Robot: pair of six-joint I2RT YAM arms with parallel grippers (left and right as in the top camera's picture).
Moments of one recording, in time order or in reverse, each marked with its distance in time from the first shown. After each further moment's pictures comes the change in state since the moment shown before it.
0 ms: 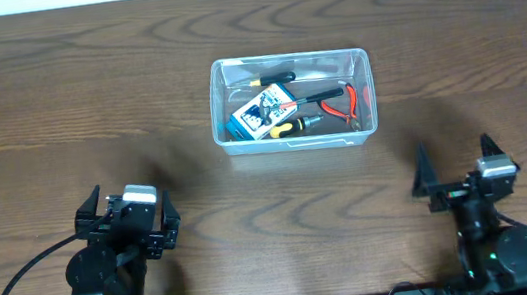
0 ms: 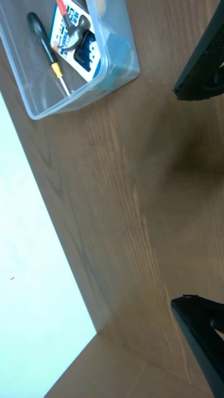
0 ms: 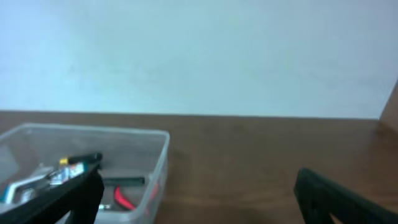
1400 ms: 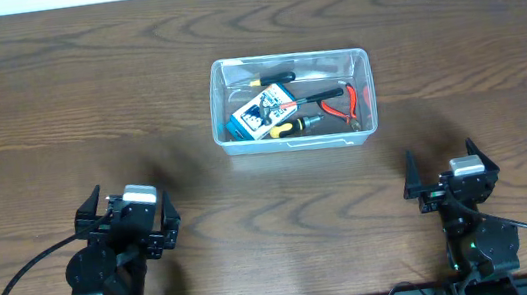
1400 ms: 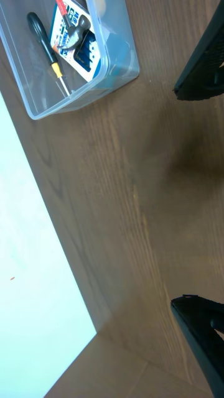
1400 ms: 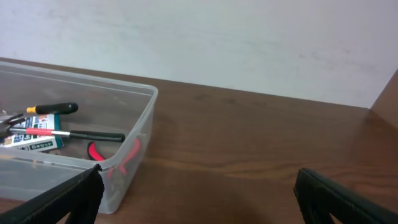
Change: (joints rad) left arm 0.000 0.000 0.000 -0.001 0.000 0.000; right arm 0.000 -0.010 -0.153 0.048 0.014 -0.116
